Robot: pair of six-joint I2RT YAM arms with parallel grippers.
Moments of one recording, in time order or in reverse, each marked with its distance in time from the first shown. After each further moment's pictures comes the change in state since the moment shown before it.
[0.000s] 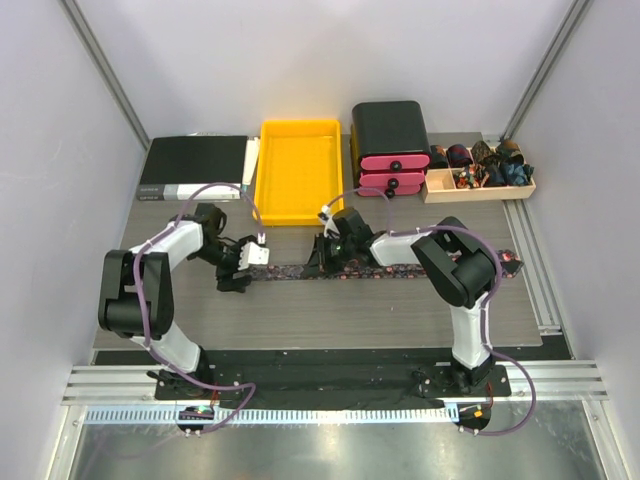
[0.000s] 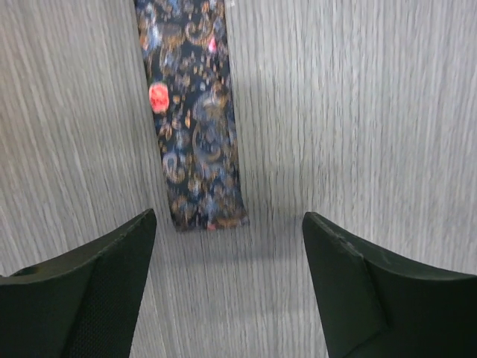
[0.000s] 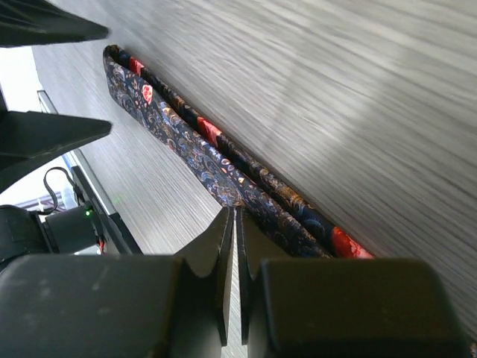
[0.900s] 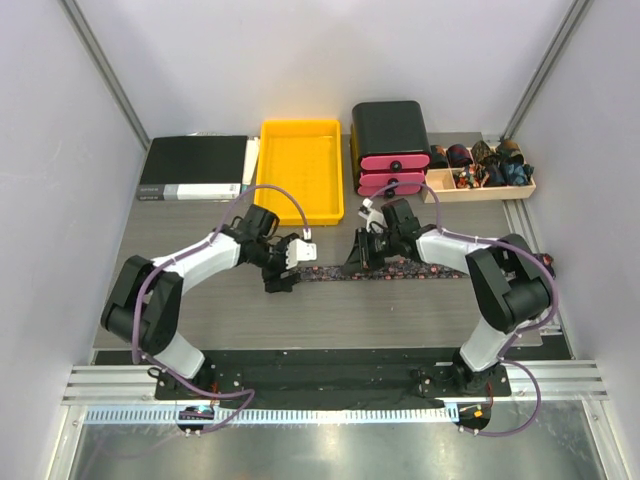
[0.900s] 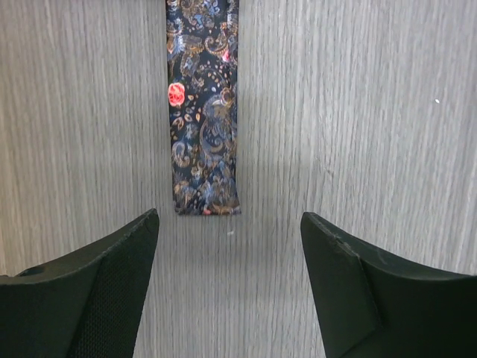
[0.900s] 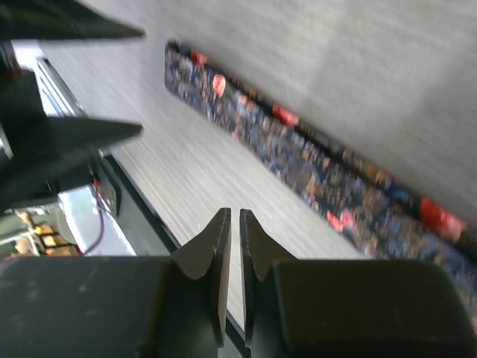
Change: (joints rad) left arm -0.388 -0.074 -0.032 0.338 -0.022 -0.615; right arm -0.245 -0.332 -0.195 -0.293 -0.157 -0.253
